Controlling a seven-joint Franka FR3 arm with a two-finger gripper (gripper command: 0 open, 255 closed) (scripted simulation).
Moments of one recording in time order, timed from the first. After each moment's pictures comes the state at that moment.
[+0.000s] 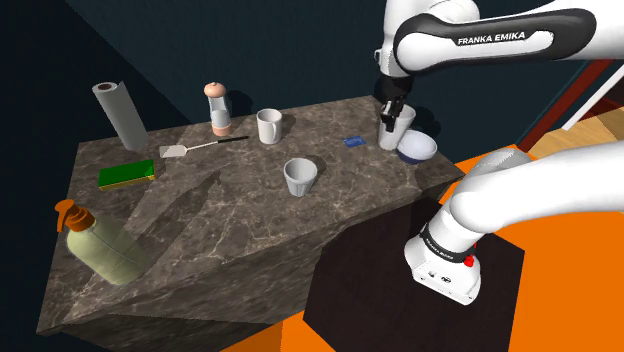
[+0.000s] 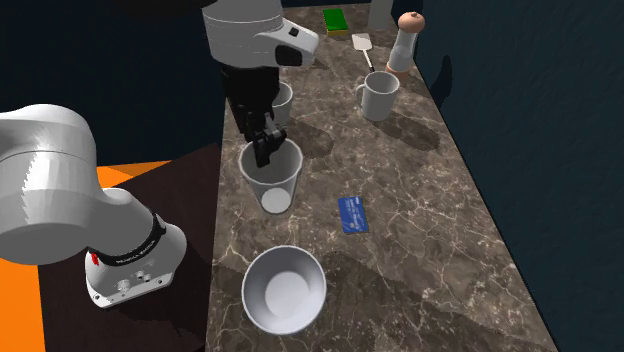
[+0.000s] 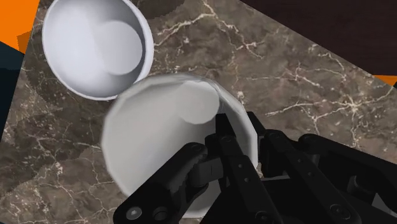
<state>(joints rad) -0.14 -0.73 -0.04 -2.64 -0.22 1.78 -0.19</state>
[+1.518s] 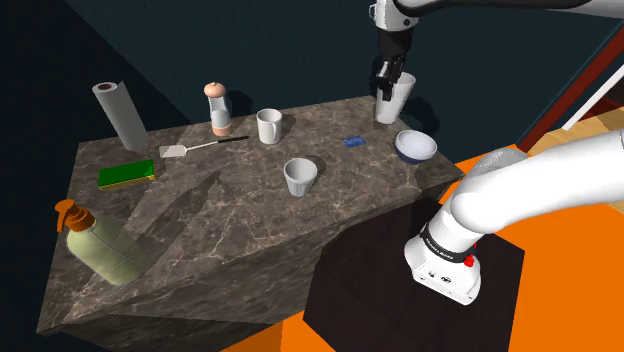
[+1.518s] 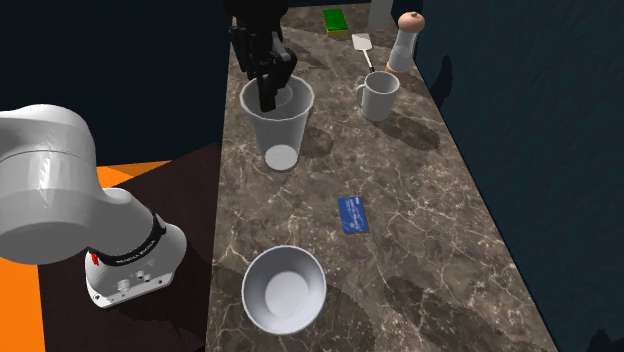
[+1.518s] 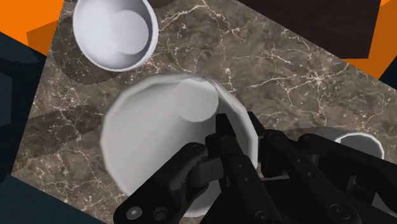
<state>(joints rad) -0.12 -0.64 0.01 -2.34 -0.17 1.57 -0.18</state>
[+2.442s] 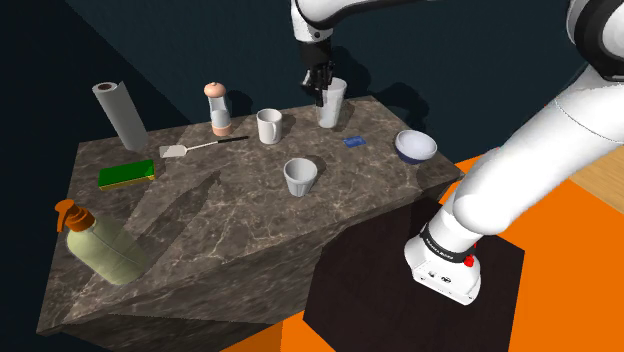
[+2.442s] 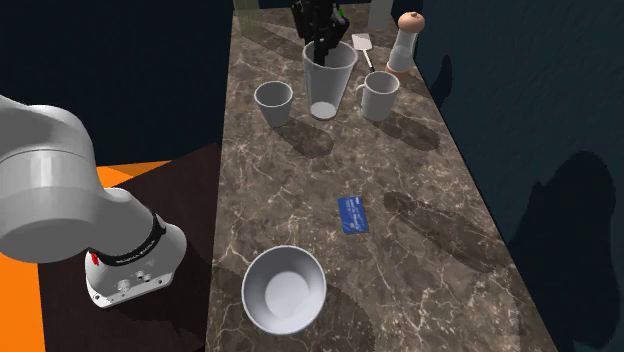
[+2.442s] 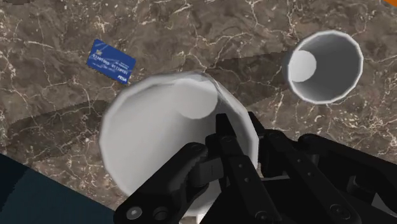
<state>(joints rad) -0.06 -0.17 0.15 -2.04 -0.12 1.70 0.04</state>
